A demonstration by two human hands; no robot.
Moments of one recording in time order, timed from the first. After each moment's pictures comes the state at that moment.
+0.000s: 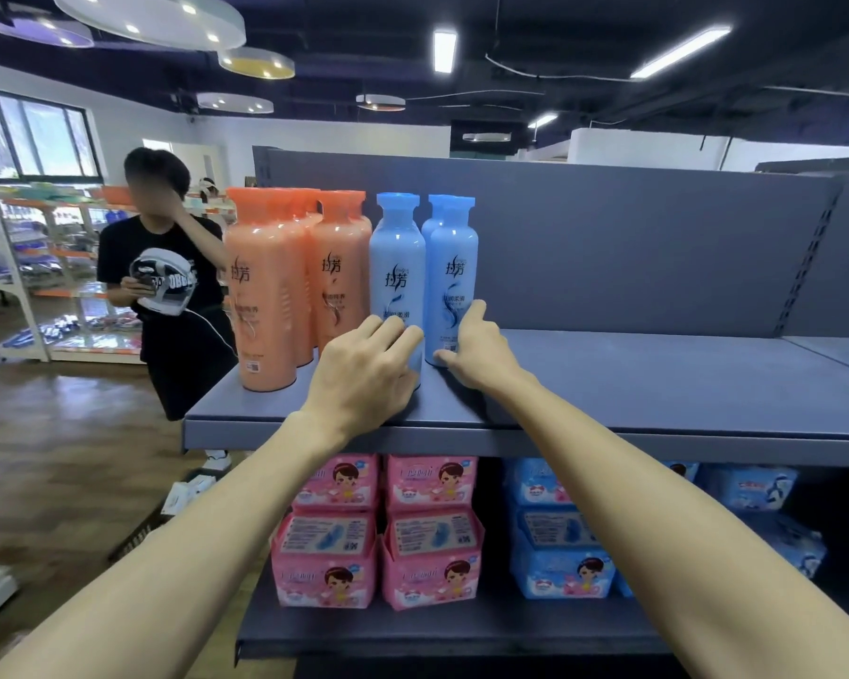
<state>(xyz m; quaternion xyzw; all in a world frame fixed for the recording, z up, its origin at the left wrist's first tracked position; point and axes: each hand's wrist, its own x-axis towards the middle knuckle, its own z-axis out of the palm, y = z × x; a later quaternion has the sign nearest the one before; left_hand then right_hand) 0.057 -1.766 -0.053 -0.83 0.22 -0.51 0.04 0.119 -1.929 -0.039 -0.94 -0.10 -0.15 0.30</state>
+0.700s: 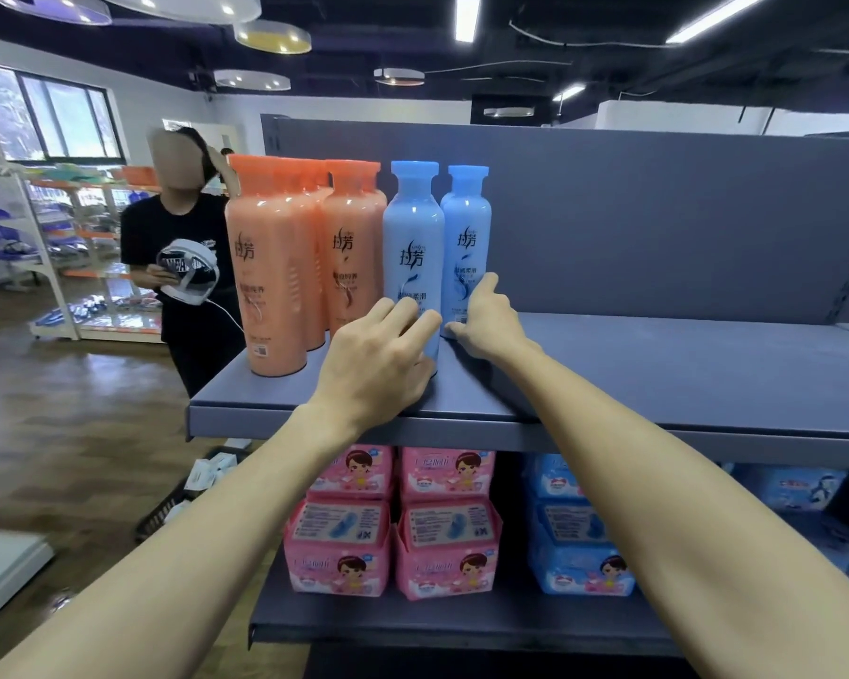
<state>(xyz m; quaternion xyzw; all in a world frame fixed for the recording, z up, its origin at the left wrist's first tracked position) 0.056 -1.768 -0.054 -0.84 0.21 -0.50 0.03 0.158 -1.916 -0.040 -0.93 -0.09 -0.14 0.32</state>
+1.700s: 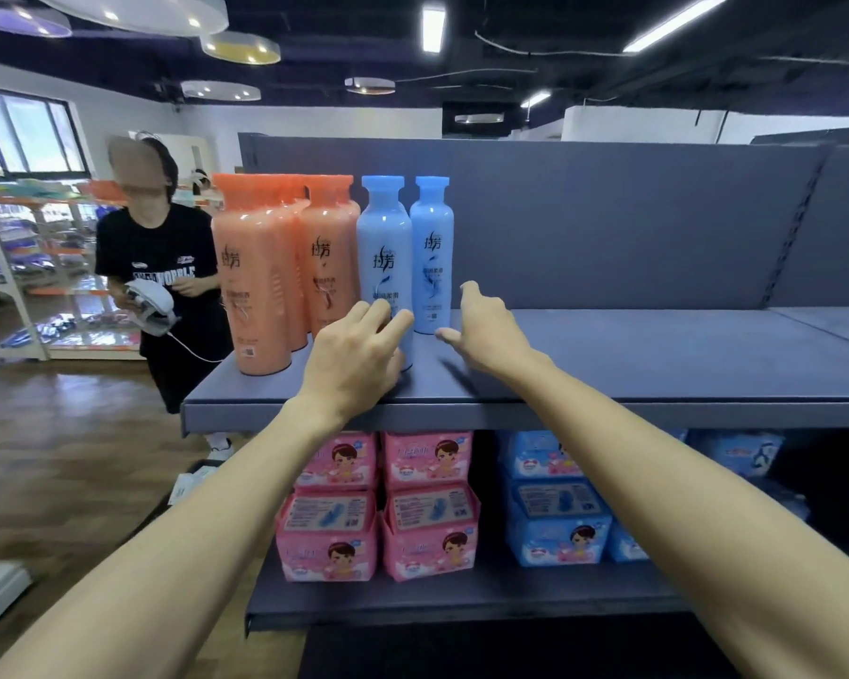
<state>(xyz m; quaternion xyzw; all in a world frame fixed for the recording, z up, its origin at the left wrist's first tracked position) 0.050 -1.769 -0.054 -0.85 0.20 -0.49 0.05 0.092 -1.947 -0.028 -0.94 -0.13 -0.17 0.26</state>
